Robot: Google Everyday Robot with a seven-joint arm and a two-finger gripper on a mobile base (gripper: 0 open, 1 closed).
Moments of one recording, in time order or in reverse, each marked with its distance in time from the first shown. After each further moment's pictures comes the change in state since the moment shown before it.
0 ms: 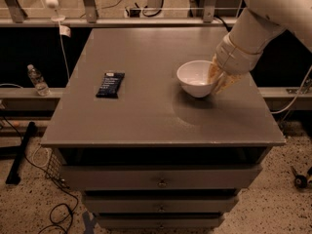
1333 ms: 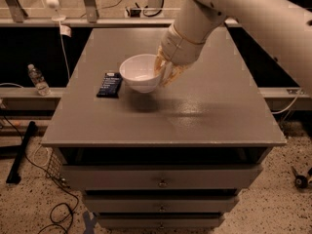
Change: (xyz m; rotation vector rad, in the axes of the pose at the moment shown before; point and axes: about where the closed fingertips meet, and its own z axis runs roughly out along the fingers) arm -0.101 -0.105 0.010 0.115 -0.138 -0.339
